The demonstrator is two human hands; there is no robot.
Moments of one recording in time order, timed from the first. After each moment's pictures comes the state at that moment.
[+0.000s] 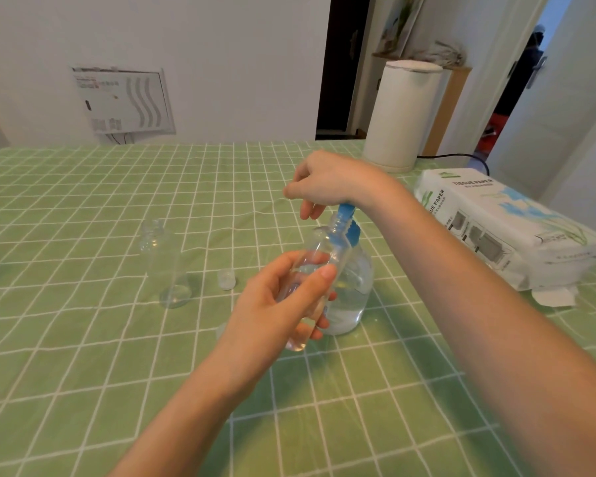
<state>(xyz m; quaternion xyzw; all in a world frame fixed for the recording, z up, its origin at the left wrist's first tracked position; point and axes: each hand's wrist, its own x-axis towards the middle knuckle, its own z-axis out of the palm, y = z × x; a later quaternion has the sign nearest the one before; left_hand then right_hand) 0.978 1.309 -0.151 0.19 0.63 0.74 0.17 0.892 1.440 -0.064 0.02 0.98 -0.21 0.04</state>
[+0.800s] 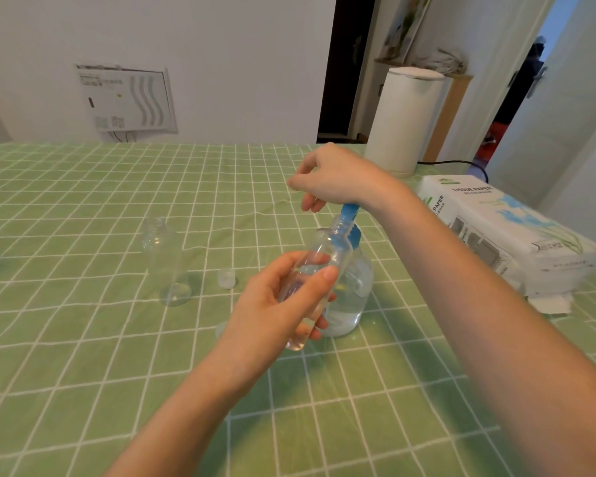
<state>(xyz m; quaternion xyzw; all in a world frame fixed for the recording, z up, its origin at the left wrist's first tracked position) 0.979 1.310 -0.150 0.19 0.63 0.73 0.16 0.895 1.443 -0.061 0.02 0.97 -0.25 -0.02</state>
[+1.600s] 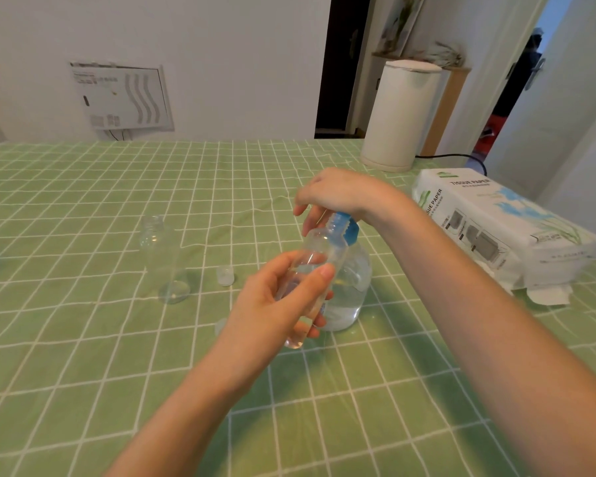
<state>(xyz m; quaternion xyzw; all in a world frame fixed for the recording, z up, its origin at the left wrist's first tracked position) 0.980 1.309 -0.152 0.19 0.64 0.73 0.16 0.901 1.449 -0.076 0.08 0.95 -0.28 0.08</state>
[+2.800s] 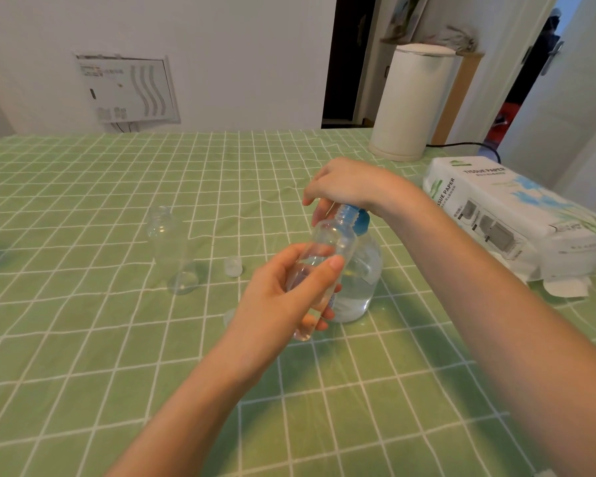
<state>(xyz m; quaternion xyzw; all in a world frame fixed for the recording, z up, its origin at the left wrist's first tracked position) 0.980 1.309 -0.152 0.17 0.64 0.73 0.17 0.904 1.445 -0.076 0.08 0.96 -0.27 0.07</state>
